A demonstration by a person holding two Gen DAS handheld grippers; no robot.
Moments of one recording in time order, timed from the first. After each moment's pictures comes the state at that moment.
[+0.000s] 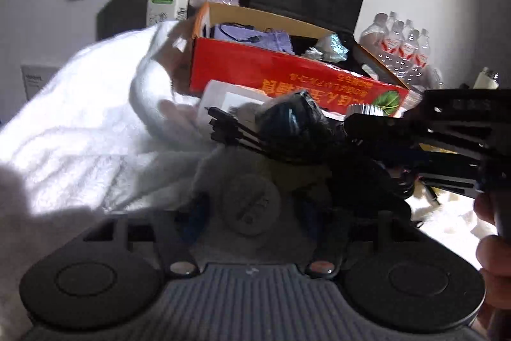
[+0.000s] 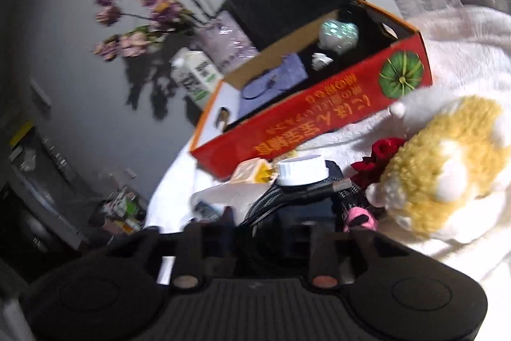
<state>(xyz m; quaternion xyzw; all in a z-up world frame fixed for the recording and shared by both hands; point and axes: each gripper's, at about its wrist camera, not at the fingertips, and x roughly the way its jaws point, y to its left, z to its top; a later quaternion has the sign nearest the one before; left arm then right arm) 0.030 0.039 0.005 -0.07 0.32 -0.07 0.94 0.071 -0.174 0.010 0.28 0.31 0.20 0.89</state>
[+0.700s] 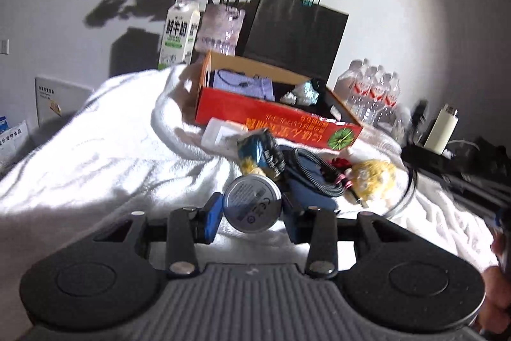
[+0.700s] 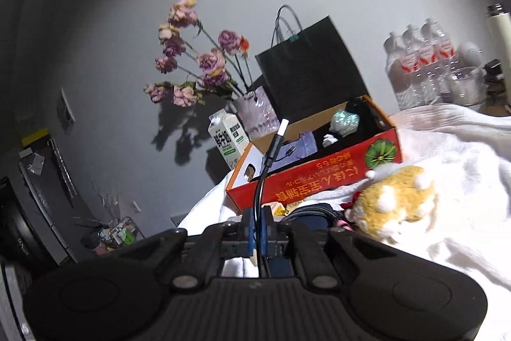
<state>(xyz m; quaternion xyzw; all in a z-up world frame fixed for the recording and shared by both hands) -0.080 0.049 0.067 -0.11 0.25 -0.08 0.96 -0.078 -0.203 0.065 0.23 0.16 0.19 0.94</state>
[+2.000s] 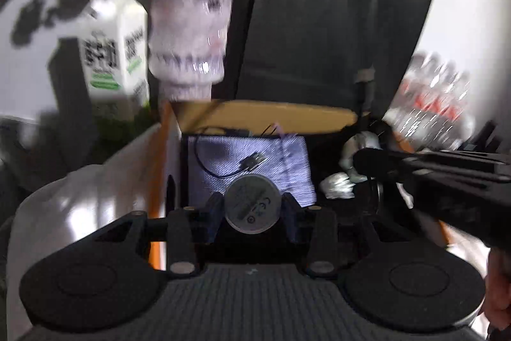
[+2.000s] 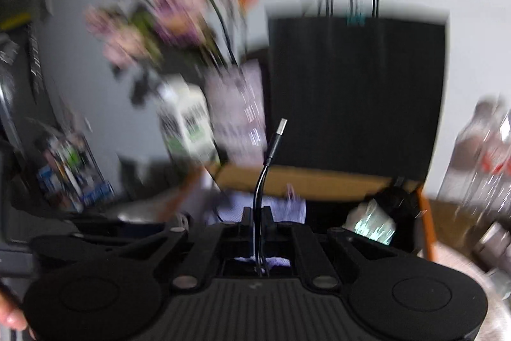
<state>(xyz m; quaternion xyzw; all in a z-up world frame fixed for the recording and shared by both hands) 0.296 0.037 0.107 -0.04 0.38 -0.09 0.92 0.286 -0.132 0.135 0.02 0.31 0.20 0.93</state>
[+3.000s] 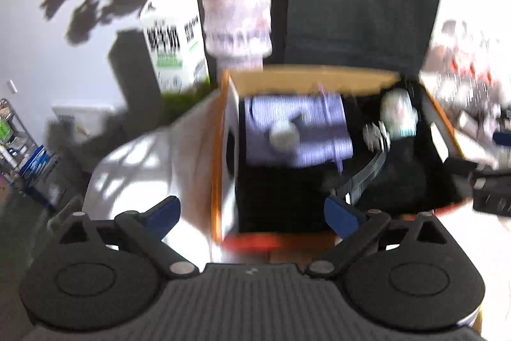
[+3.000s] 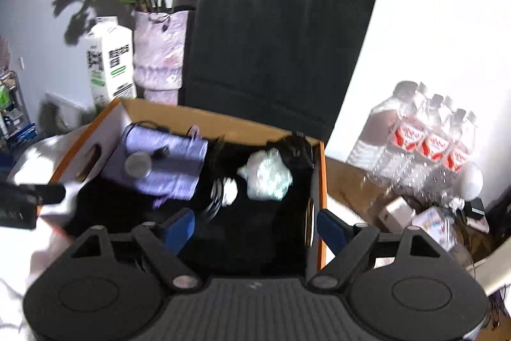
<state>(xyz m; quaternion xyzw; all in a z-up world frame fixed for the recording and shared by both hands) 0.215 0.025 0.135 0.02 0.42 0.01 0.91 0.237 -0.184 0.142 -0.09 0.36 0.07 0.93</state>
